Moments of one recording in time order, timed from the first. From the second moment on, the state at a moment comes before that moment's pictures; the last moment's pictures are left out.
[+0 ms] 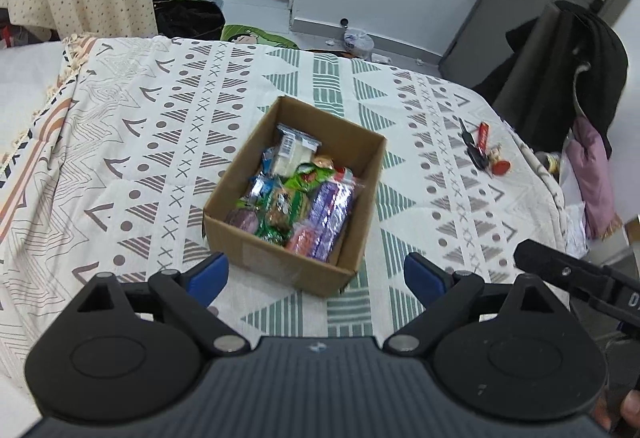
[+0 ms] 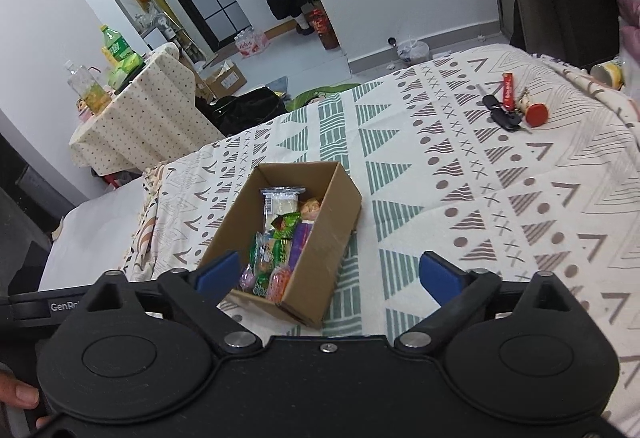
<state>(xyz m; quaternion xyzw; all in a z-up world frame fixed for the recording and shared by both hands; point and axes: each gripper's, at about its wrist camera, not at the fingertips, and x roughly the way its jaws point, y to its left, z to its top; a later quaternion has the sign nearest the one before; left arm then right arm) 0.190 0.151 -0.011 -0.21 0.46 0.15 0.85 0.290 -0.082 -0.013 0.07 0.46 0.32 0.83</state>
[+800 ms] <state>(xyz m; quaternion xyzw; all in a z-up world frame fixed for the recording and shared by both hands) 0.101 0.072 0.011 -0.13 0.42 0.11 0.89 0.194 -0.170 0.006 0.06 0.40 0.30 0.86</state>
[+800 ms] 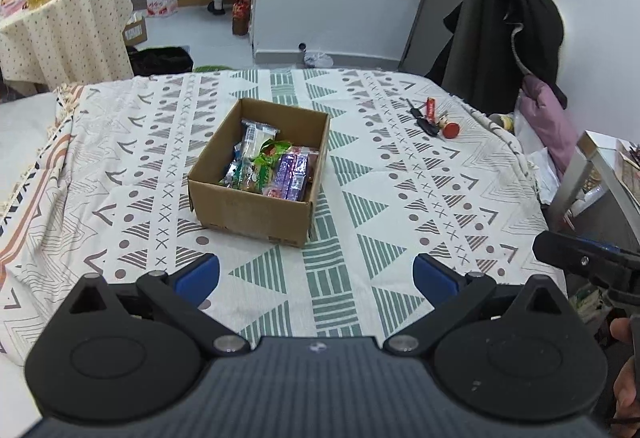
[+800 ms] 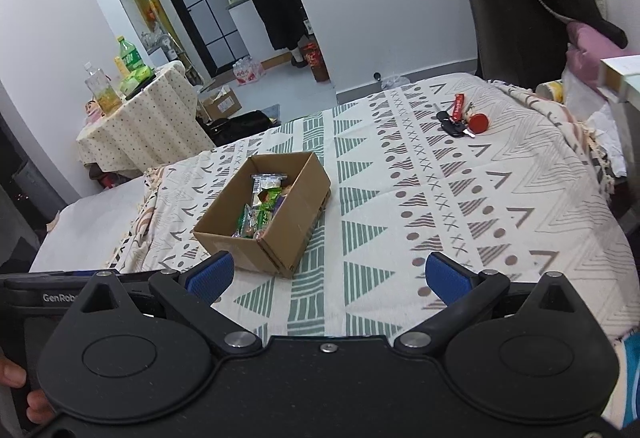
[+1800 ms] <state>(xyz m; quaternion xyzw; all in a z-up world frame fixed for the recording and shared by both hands) -0.007 0.040 0.050 -0.09 0.34 0.11 0.93 0.093 -0.209 0.049 0.02 0.32 0.30 0.90</state>
